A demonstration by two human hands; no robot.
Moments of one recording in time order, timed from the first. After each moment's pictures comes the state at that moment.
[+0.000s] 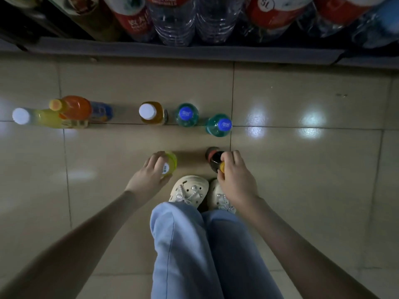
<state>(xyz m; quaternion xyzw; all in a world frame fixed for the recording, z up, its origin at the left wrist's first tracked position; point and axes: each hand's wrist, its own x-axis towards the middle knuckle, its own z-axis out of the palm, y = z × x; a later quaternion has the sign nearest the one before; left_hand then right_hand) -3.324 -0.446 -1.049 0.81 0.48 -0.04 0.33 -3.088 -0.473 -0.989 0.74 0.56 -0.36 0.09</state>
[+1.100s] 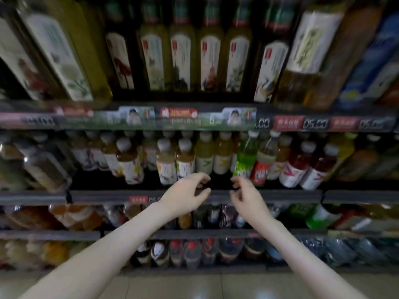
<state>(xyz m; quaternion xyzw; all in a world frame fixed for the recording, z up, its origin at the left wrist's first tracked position) -3.236 -0.199 -0.249 0.86 0.41 0.18 0.26 -3.041 -0.259 -0.277 0.69 0.62 -0.21 -0.31</state>
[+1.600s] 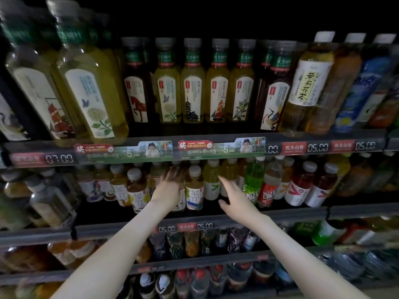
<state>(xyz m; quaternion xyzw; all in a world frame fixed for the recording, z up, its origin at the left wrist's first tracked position) -3.288 -0.093 -0.239 0.85 0.52 0.08 0.02 -3.089 -0.194 -0.235 0.68 0.67 -0.21 -0.22</state>
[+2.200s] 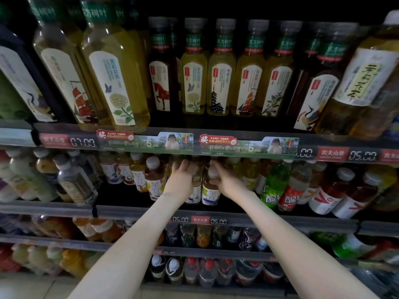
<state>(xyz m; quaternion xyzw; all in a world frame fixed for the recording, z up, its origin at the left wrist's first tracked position) -3.296 -0.092 -0.233 0.83 0.53 0.17 0.01 -3.128 -0.103 -0.233 0.66 0.68 -0.23 -0.20</state>
